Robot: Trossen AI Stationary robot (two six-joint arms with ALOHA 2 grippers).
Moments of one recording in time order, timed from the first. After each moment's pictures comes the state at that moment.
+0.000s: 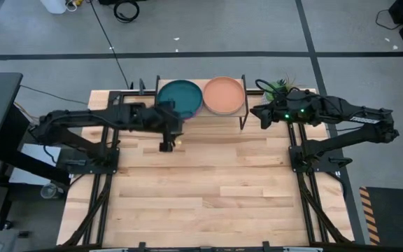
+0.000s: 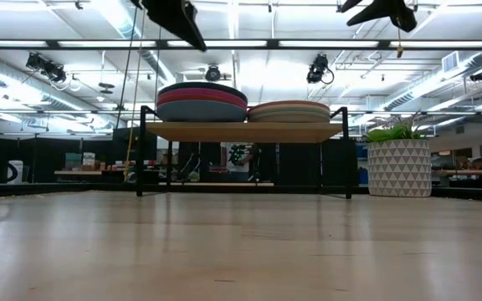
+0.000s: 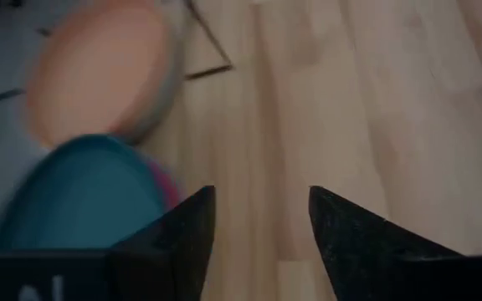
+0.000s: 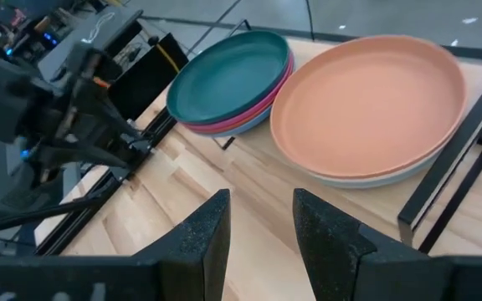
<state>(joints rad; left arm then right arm) 0.08 1.35 1.32 -0.73 -0.21 0.33 -0.06 0.91 1.15 -0.74 0.36 0.76</state>
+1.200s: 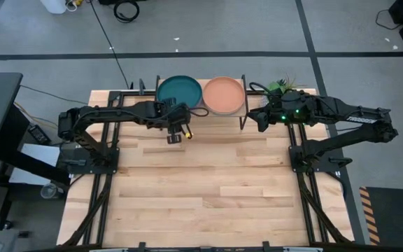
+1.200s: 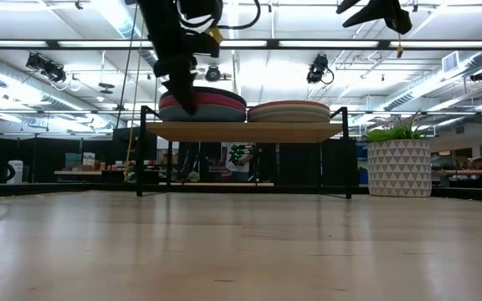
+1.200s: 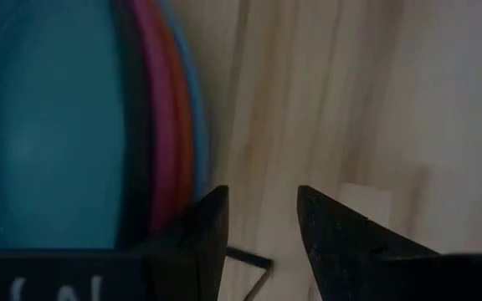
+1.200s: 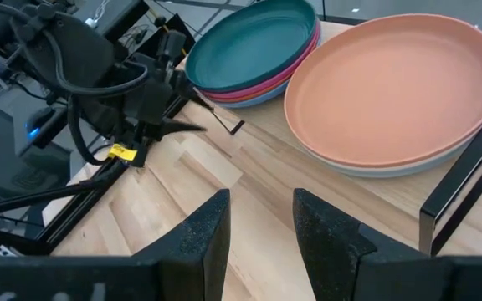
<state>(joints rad) 0.20 1.59 1.32 -0.85 -0.39 0.19 -0.07 0.94 1.15 -0.73 0.29 0.76</state>
